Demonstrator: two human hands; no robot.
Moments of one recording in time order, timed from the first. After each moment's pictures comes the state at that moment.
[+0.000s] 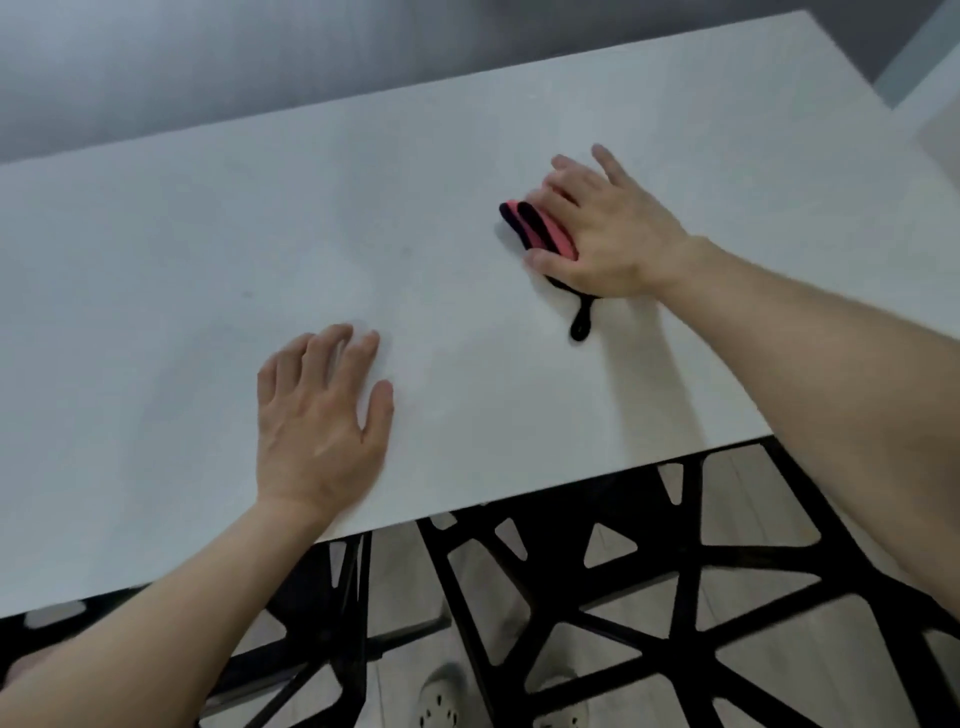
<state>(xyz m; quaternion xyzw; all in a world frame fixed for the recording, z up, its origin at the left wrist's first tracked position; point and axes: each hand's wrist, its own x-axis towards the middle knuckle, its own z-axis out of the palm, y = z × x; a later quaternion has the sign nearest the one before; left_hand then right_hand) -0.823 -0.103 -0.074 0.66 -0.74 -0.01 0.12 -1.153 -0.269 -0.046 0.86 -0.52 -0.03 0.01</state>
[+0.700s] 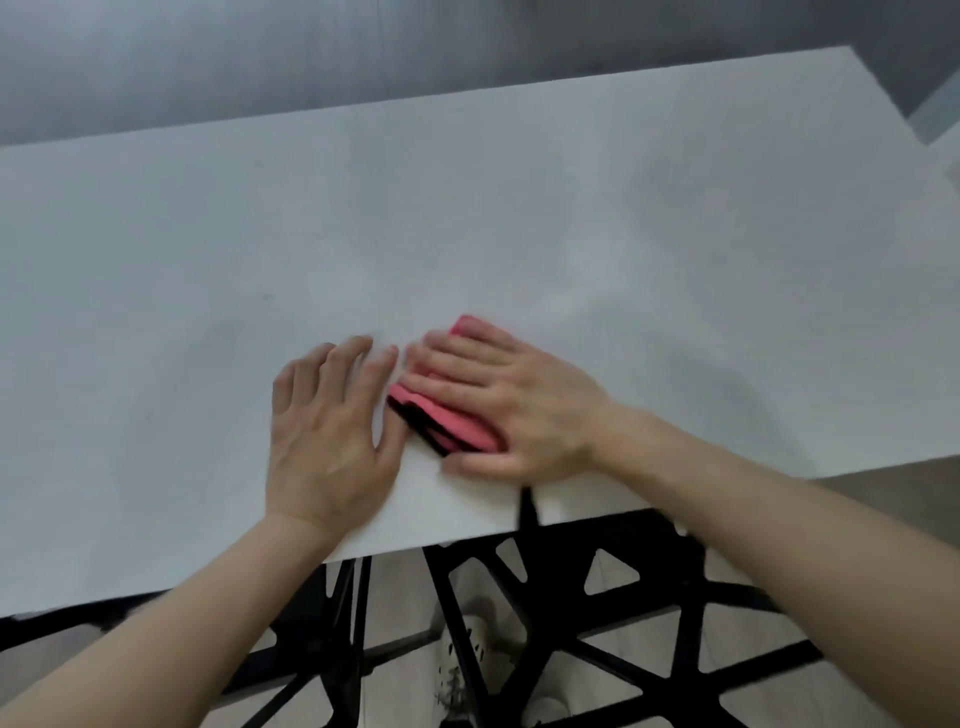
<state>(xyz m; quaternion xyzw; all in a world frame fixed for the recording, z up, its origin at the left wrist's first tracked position) -0.819 -0.103 -0.074 0.66 -0.74 -0.02 0.12 -1.053 -0.165 -0.058 0.96 -0.29 0.00 -0.05</state>
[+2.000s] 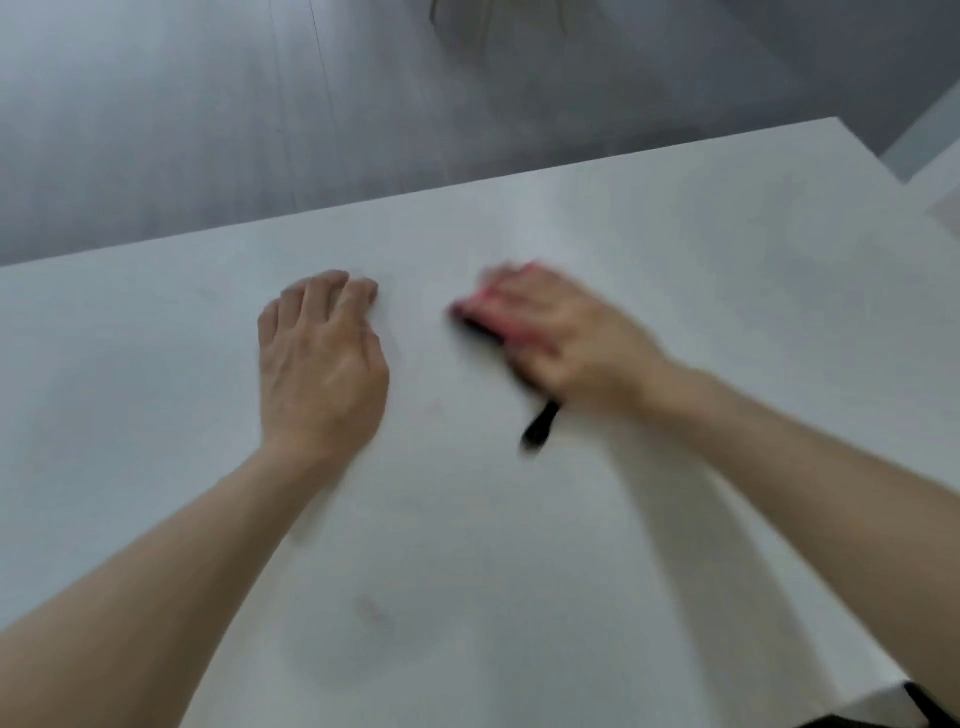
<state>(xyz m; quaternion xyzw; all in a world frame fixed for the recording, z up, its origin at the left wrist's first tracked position) -0.815 -0.324 -0.076 0.65 -0.73 -0.01 0.21 -1.084 -0.337 -0.064 0.89 -0.43 0.13 -0.05</state>
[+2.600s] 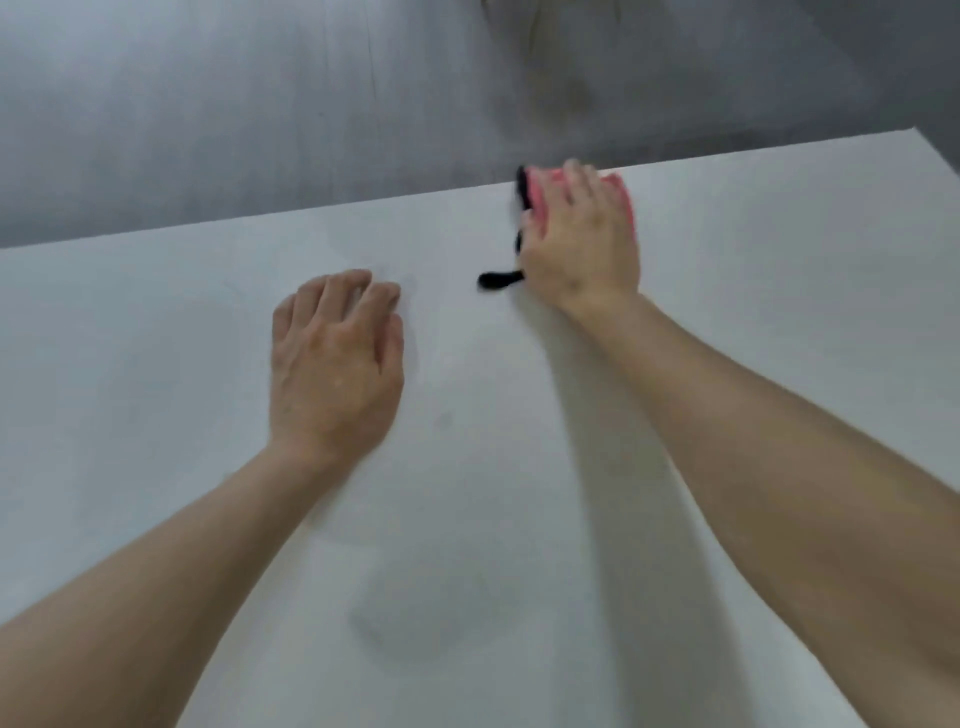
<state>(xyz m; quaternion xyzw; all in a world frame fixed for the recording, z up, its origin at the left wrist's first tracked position) -0.818 -0.326 -0.074 0.66 -0.72 0.01 0.19 -1.050 -0.429 -0.061 0.72 -0.69 0.12 0.00</state>
